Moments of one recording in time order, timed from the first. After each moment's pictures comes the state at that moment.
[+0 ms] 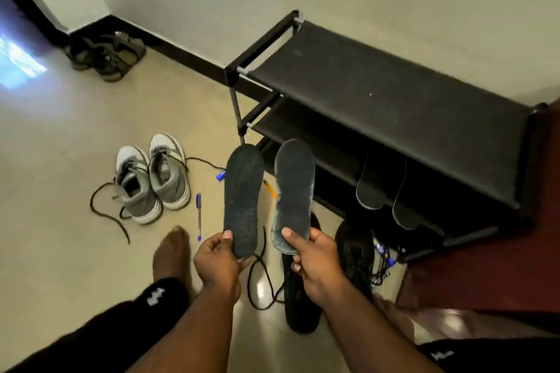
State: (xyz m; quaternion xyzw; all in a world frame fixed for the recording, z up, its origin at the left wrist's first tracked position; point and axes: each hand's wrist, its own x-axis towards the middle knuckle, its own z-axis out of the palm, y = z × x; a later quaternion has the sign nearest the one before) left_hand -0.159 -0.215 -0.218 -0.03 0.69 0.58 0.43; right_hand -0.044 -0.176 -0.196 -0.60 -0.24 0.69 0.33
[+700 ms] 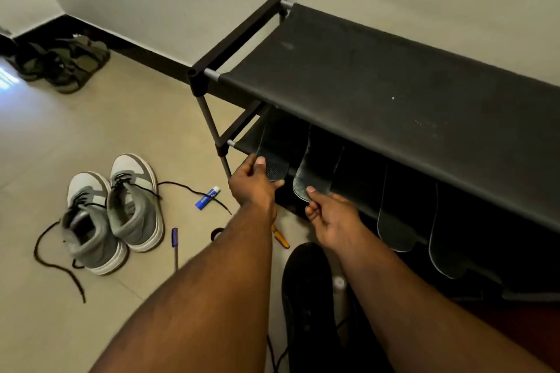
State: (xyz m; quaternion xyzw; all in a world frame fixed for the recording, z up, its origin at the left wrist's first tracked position) left_hand -0.168 0.030 -0.264 0.05 0.64 0.63 0.43; right_hand -0.058 0.005 -0.236 -0.62 -0.06 0.66 0.43
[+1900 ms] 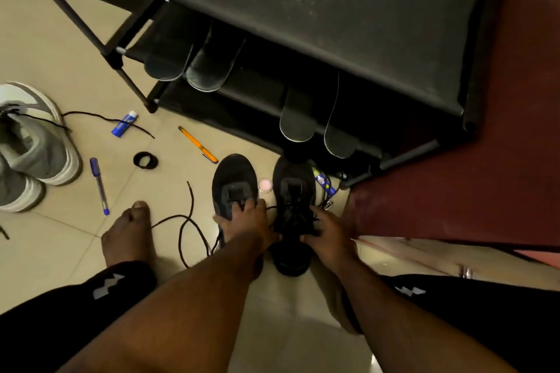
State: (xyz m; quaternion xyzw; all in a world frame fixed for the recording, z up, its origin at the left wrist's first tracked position) left_hand -0.038 -0.158 -0.328 0.63 0.65 -0.20 0.39; right_hand 0.138 -0.193 -0.345 -0.75 -0.46 0.47 0.11
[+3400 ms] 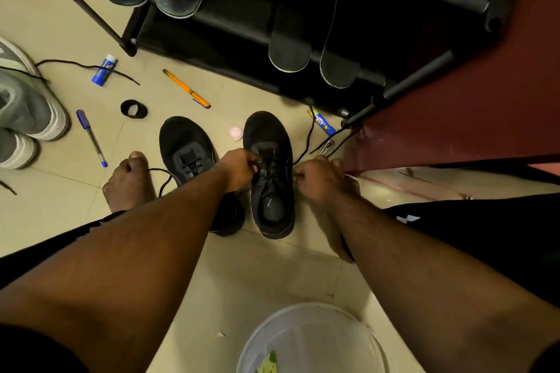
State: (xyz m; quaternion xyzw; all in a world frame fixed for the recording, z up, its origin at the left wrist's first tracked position) left_hand -0.066 -0.154 -0.332 0.57 0.63 -0.08 0.52; right_hand 0.127 -0.187 -0.333 -0.68 -0.61 0.37 -0.17
